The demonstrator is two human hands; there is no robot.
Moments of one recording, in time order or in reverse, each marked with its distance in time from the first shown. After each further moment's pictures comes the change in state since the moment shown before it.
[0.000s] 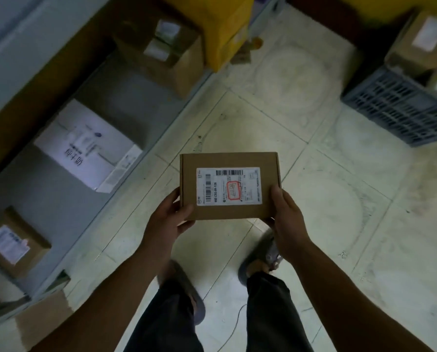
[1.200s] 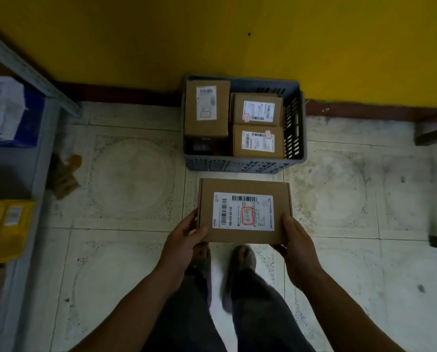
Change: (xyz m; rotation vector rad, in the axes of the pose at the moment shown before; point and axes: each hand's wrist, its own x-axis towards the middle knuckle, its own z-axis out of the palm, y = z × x) left_hand 0.254 0.149 0.671 0.459 -0.437 -0.151; right_hand 0.267 -0.279 -0.511 0.429 0.465 0.099
